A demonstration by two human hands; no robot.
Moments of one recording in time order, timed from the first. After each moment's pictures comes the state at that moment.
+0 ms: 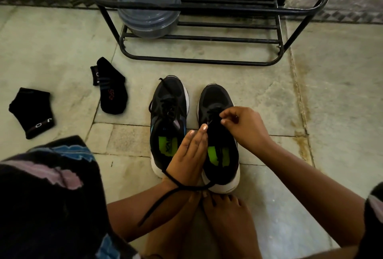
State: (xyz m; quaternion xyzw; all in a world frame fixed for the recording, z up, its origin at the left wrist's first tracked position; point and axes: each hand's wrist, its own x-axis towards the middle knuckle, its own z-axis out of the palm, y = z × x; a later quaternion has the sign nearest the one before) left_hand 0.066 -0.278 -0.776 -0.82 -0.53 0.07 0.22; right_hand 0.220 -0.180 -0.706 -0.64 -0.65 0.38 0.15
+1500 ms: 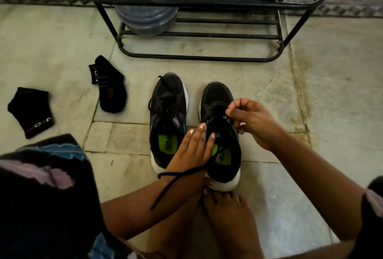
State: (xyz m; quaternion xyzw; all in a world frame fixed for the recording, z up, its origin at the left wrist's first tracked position) left_hand 0.062 -0.266 -0.775 -0.85 -0.47 -0.03 0.26; right_hand 0.240 -0.171 -0.706 -0.55 -0.46 0.64 0.26
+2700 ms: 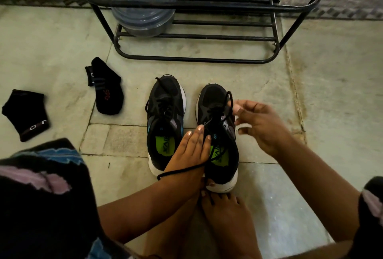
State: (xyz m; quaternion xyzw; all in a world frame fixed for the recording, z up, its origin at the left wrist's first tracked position) left_hand 0.067 -0.274 -0.757 -0.84 -0.53 0.03 0.08; right_hand 0.247 -0.183 -0.688 -0.57 -0.40 0.65 0.31
